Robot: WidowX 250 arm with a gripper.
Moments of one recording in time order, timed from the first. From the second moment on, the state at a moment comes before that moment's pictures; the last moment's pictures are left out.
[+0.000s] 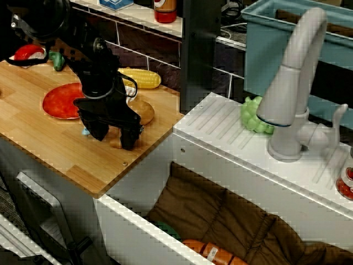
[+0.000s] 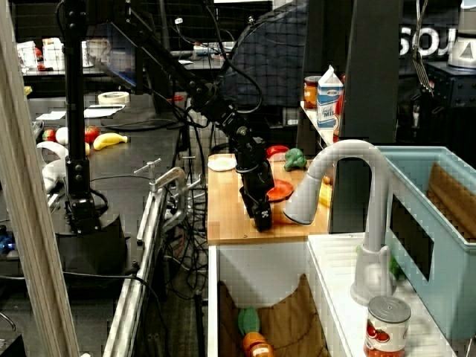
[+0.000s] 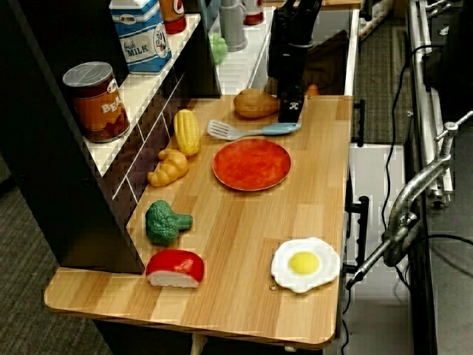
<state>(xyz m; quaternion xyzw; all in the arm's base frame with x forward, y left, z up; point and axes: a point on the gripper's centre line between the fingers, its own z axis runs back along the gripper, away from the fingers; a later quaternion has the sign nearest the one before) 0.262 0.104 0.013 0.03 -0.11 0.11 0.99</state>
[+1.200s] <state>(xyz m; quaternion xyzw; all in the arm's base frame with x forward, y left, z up) 0.252 0.116 0.030 -0.06 -0.11 0.14 0.98</state>
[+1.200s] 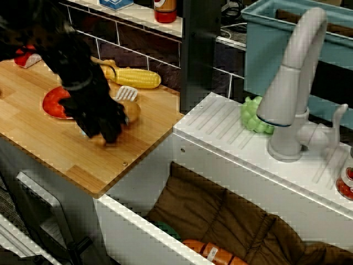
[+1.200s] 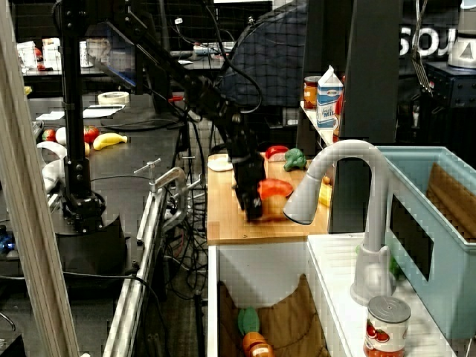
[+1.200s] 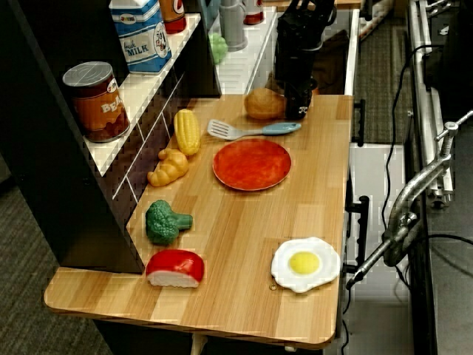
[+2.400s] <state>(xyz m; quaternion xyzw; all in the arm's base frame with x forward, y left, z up) 0.279 0.181 0.050 -0.03 -0.12 0.23 0.96</state>
